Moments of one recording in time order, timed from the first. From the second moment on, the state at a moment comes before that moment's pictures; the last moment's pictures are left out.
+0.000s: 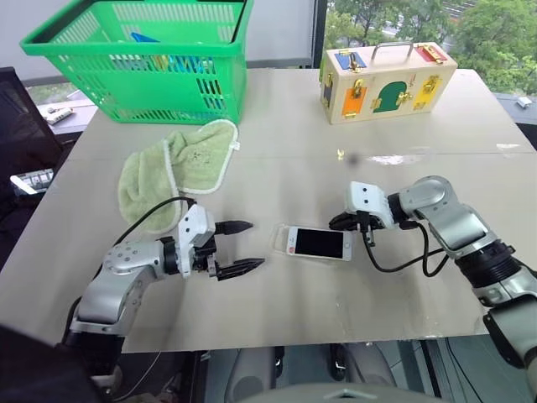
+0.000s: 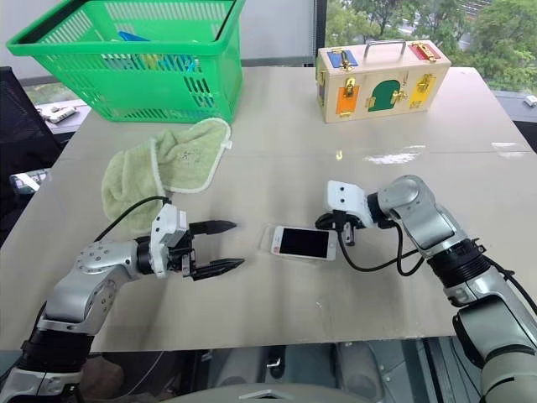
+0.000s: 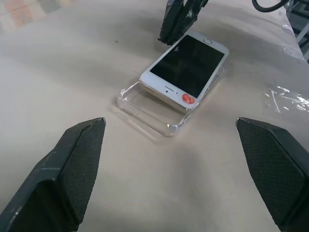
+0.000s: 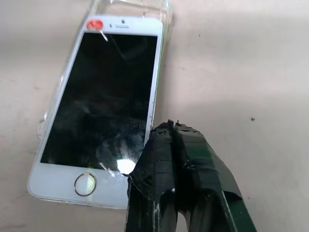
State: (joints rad) left arm -0.10 0.71 0.04 -0.13 -0.47 0.28 -1.17; right arm -0.67 -0.62 0.40 0.08 0.07 0.33 1.22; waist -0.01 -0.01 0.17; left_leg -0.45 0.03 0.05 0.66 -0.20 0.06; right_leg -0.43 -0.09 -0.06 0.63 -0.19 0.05
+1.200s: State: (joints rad) left arm -0.11 0.70 0.03 -0.10 -0.45 0.25 -1.16; right arm -0.55 -0.58 0.27 -0.17 0.15 0.54 1.01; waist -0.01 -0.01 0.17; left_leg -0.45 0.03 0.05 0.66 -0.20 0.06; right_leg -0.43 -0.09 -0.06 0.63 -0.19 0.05
